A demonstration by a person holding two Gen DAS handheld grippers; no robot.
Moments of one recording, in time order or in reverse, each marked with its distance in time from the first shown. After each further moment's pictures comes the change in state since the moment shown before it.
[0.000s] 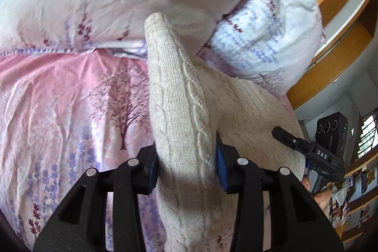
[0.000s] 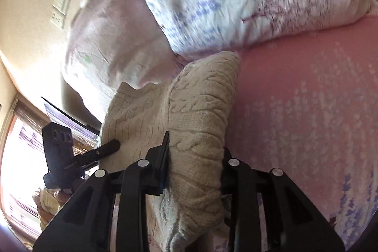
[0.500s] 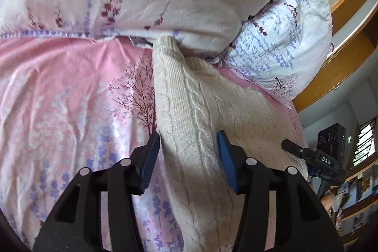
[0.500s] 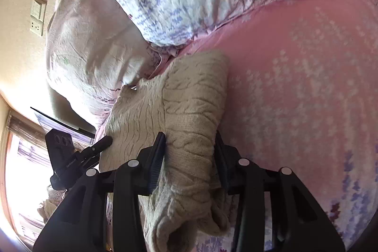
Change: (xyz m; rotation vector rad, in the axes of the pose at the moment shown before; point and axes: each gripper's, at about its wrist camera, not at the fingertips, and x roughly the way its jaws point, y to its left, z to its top) left arm 0.001 0.029 -0.002 -0.007 -0.057 -0.012; right arm -0.014 -0.016 -0.015 0.093 -0.005 -0.031
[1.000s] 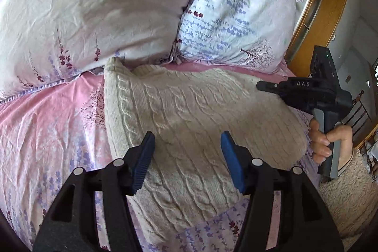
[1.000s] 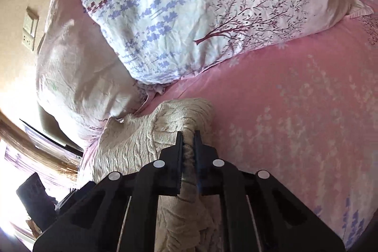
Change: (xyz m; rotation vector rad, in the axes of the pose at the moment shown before) left arm 0.003 -0.084 -0.038 0.335 -0.042 0.087; right arm 0.010 -0.003 0.043 -0.004 -0.107 -0.085
